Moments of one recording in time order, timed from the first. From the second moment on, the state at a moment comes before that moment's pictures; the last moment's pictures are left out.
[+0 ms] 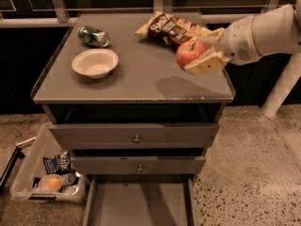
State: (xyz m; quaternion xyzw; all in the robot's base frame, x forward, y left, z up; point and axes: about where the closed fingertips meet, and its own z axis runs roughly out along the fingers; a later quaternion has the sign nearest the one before) arm 0.590 -0.138 0.942 -0.54 0.70 0.14 0.44
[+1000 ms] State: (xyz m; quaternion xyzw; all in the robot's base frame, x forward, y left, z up) arm 0.496 -0.165 0.898 -0.54 0.72 0.13 0.42
